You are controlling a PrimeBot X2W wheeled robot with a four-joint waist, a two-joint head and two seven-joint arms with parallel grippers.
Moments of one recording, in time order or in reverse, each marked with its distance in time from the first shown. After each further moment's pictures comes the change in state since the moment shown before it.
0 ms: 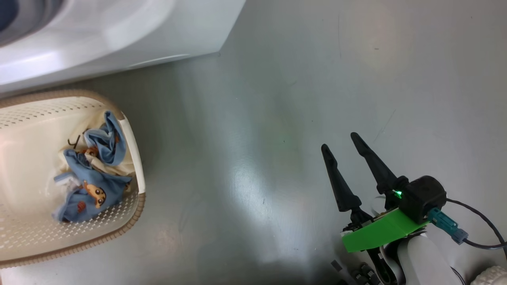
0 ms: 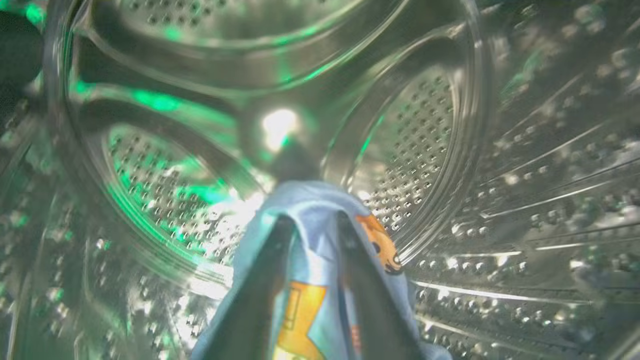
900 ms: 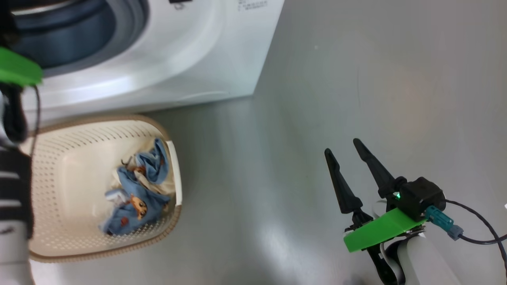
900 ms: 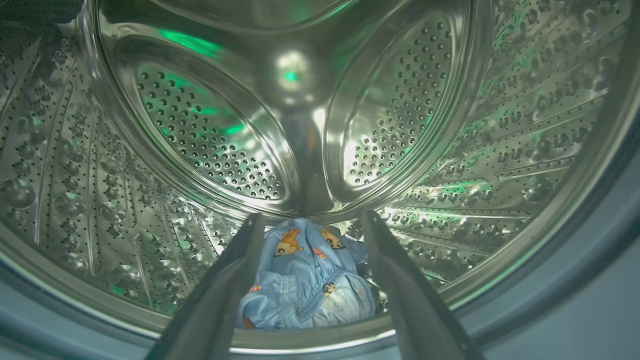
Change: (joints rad) left arm 0.223 -0.077 -0.108 0.141 -0.076 0.000 0.000; right arm -0.014 -0.002 -0.017 0.076 0.007 0.000 0.000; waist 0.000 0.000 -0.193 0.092
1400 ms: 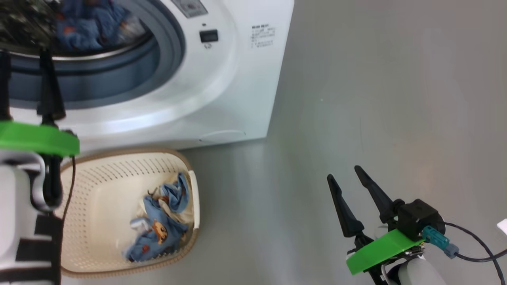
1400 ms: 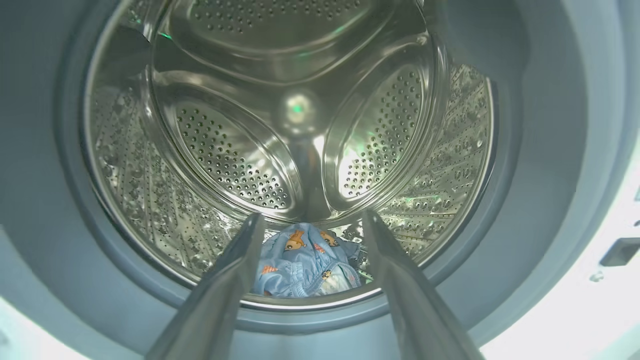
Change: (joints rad) left arm 0.288 -0.038 0.017 -0.148 -0.007 0.000 0.000; right arm 0.082 0.000 -0.006 0.032 0.000 0.000 0.000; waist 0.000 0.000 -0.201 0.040
